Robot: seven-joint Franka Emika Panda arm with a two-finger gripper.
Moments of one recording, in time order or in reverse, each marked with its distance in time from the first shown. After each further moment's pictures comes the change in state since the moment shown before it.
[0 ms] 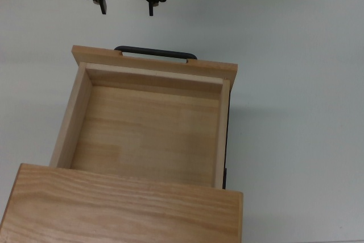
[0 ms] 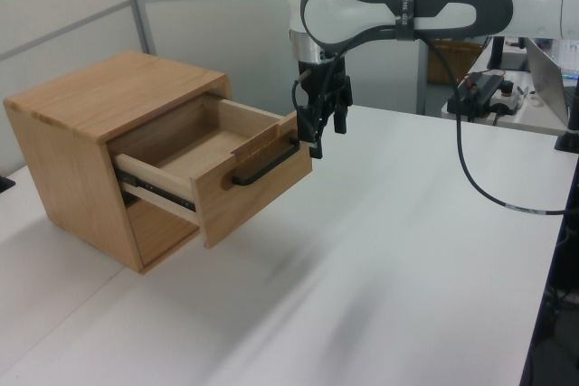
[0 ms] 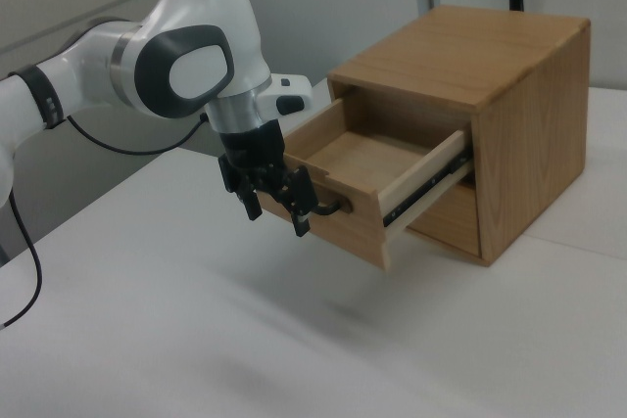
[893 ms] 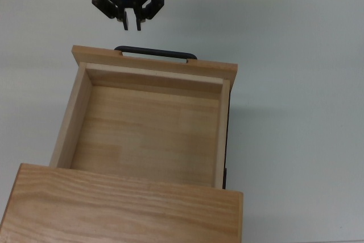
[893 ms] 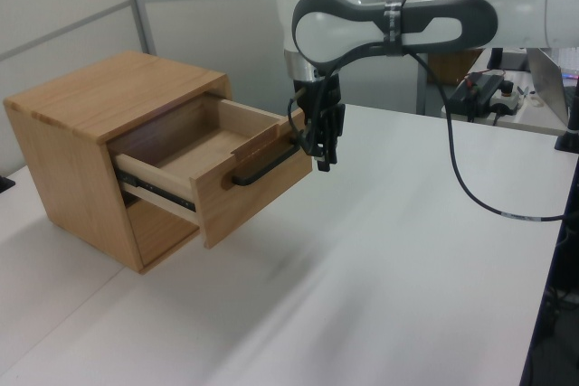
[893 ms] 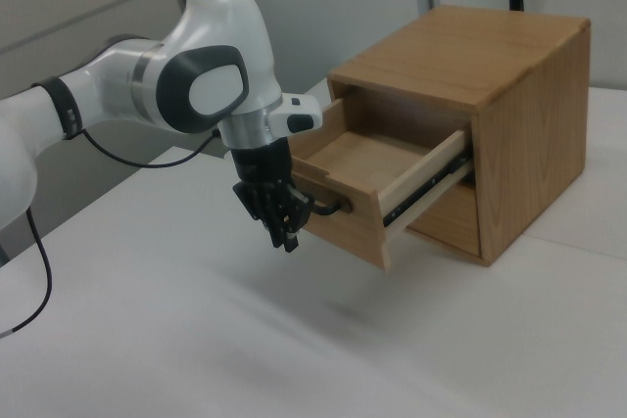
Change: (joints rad) arm 0.003 0.047 0.006 -0.015 0.005 0.022 0.000
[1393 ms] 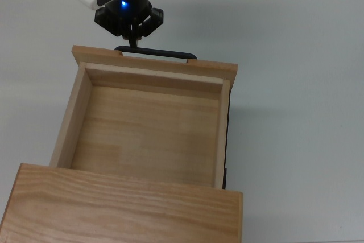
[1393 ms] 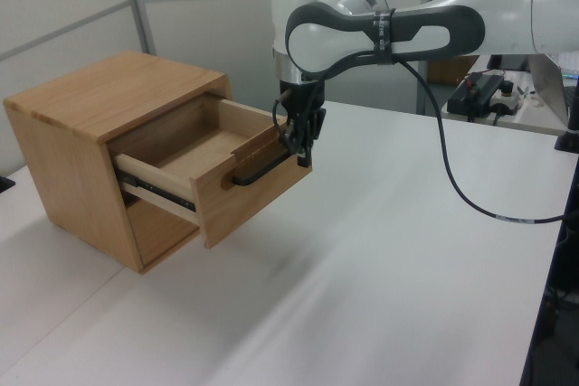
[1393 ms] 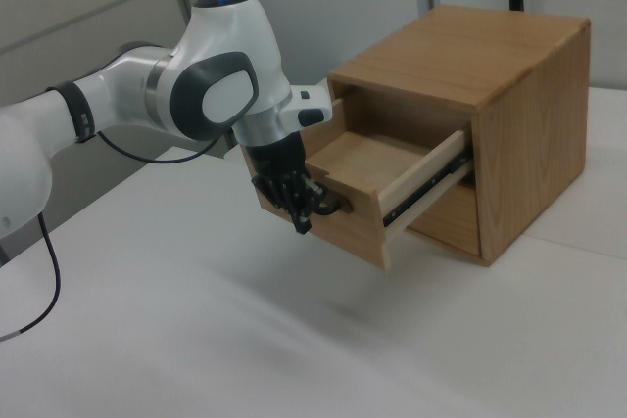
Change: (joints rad) arm 0.000 0.031 0.000 0.006 0.013 0.162 0.000
